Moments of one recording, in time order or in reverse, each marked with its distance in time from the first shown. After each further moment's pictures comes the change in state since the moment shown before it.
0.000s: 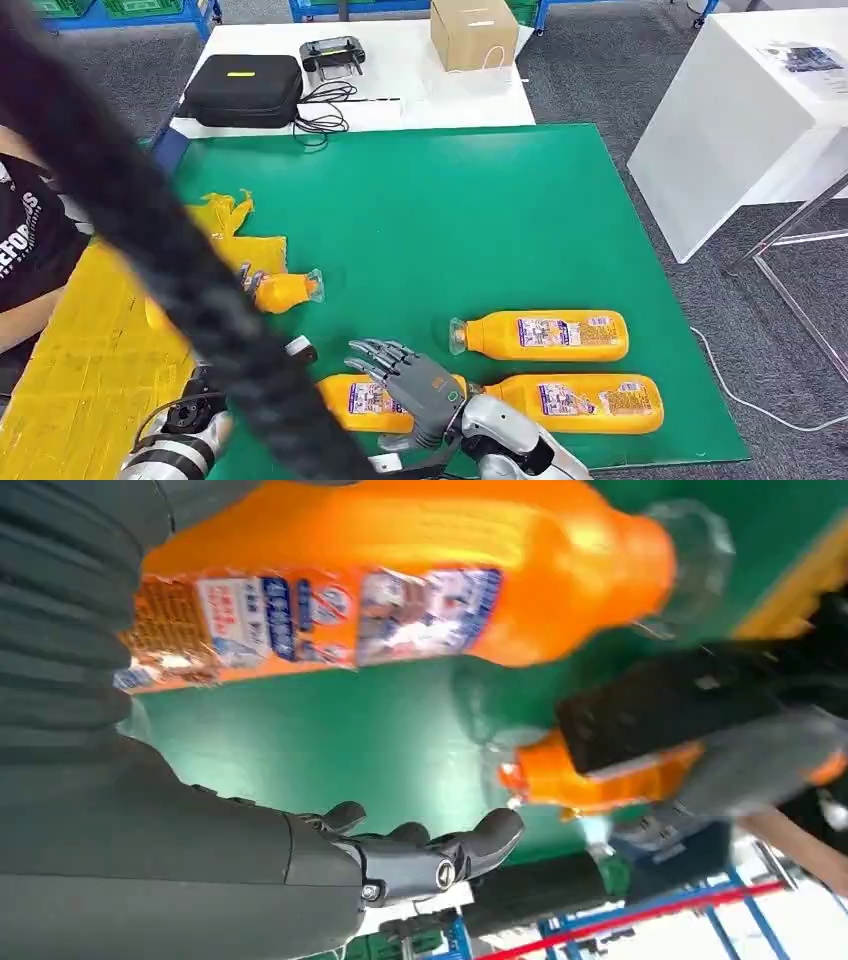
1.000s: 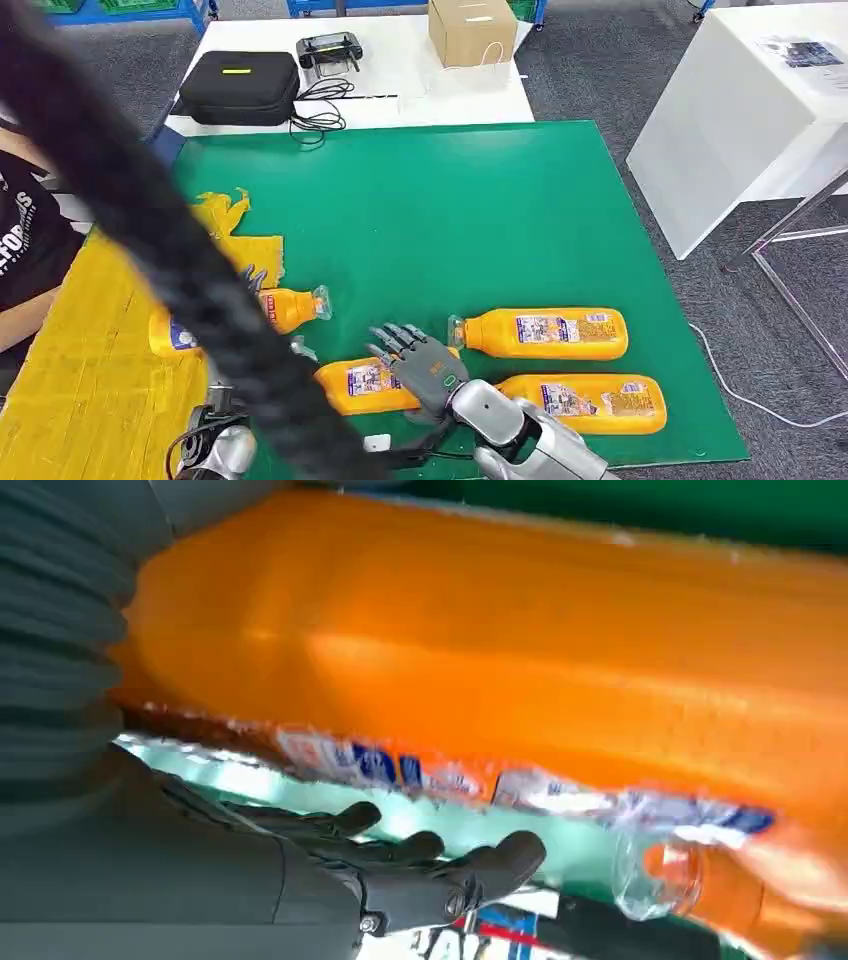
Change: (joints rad) left arm 0.233 -0.104 0.052 -0.454 0.479 -0.082 -0.307; right arm -0.141 -0.009 0.117 0.158 0.369 0.060 0.298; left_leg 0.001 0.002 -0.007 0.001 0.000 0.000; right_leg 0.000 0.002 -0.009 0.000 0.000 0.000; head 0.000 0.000
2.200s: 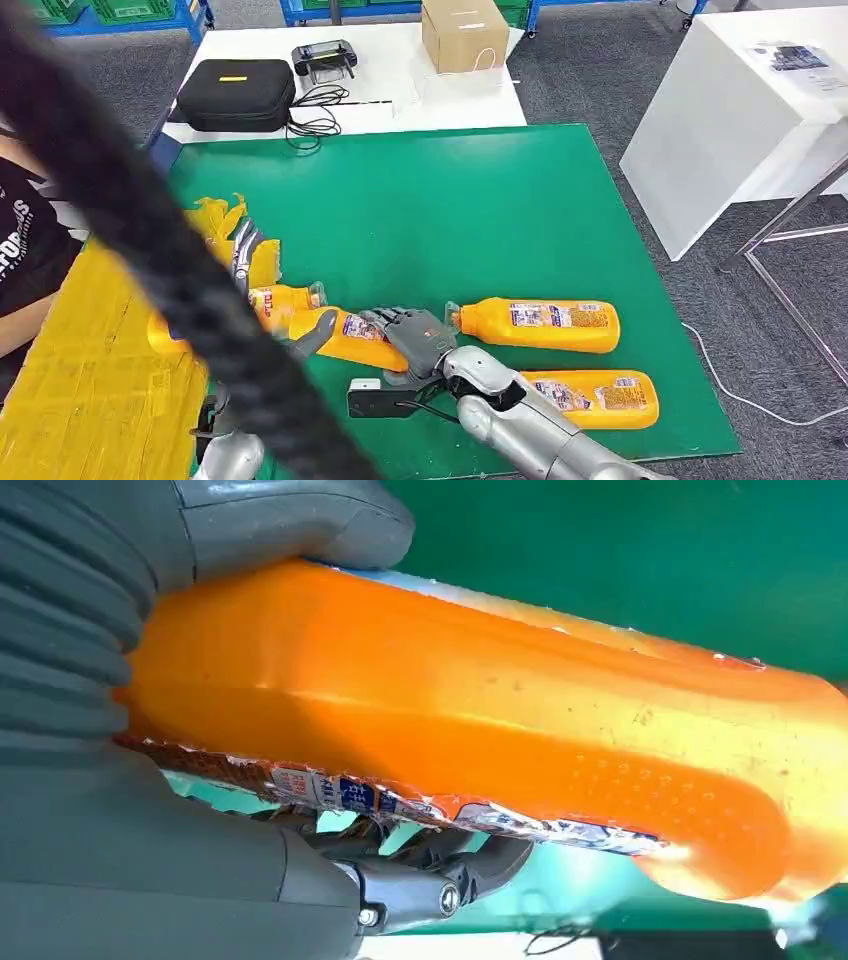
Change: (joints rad) left arm 0.084 -0.003 -0.223 -0.474 0.493 -0.179 -0.142; right arm -0.095 0.102 -0.055 0.201 -0.464 -0.082 -0.137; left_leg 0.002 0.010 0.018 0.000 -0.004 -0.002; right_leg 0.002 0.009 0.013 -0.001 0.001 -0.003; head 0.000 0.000
